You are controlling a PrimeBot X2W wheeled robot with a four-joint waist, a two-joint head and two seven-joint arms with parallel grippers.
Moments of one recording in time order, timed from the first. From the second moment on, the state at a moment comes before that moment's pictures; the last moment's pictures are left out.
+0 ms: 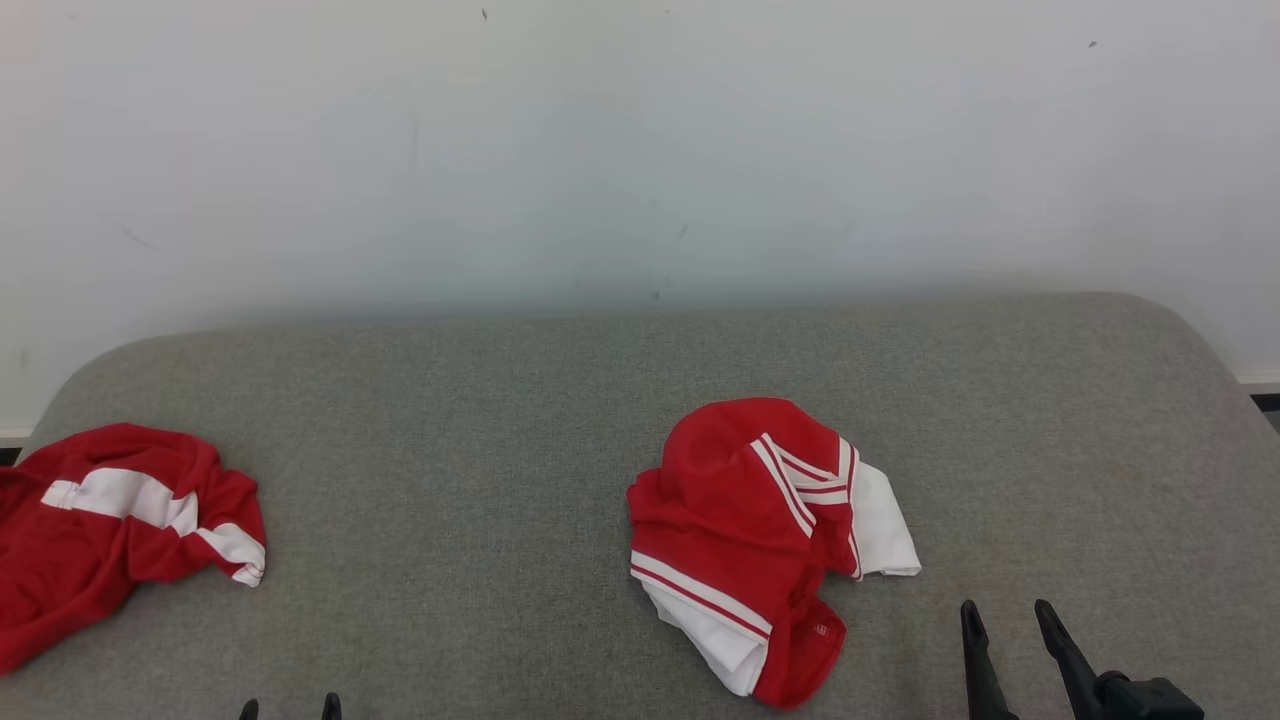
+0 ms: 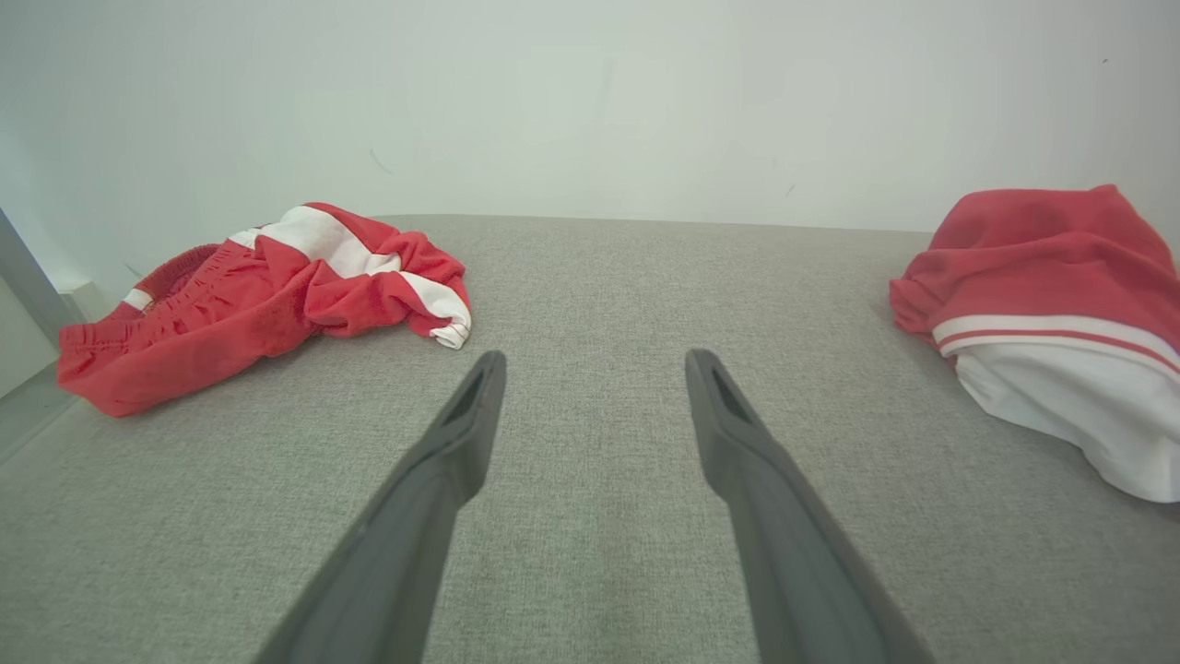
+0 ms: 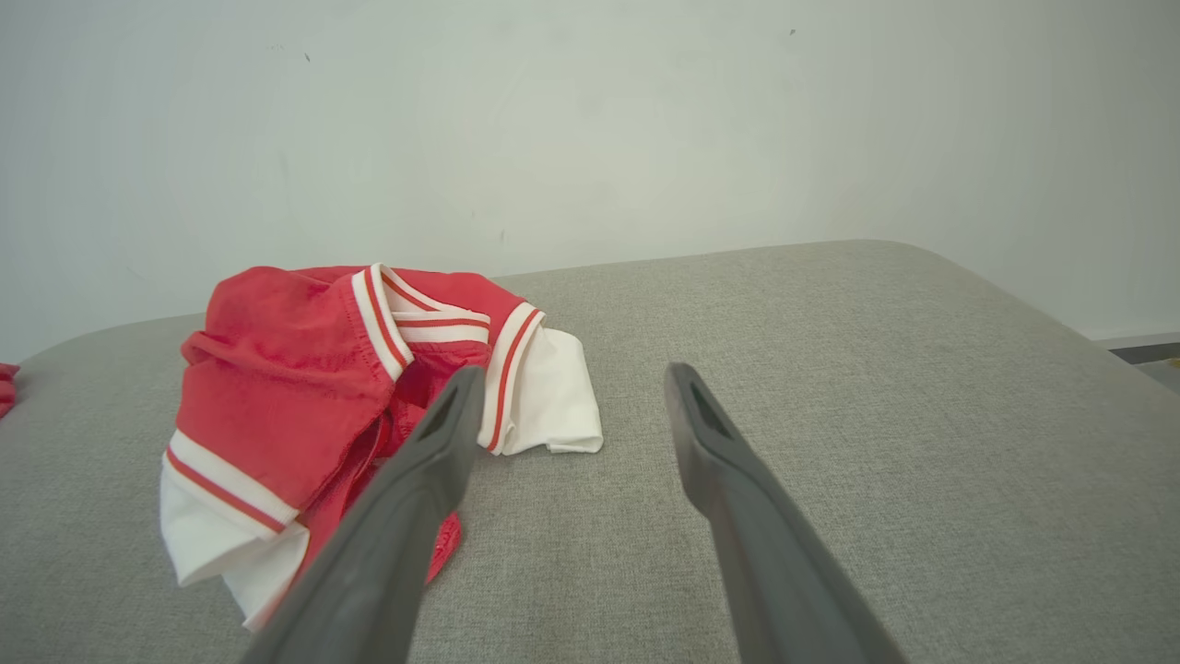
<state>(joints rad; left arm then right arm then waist) 0.17 0.10 0.05 0.20 -0.16 -0.12 -0.26 0.12 -0.05 -0.09 0.17 0.12 0.13 -0.18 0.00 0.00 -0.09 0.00</state>
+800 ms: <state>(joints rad) 0.16 0.09 0.06 0.22 -0.15 -0.12 -0.26 0.12 -0.05 -0.09 0.17 0.12 0.13 -0.18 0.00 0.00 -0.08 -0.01</state>
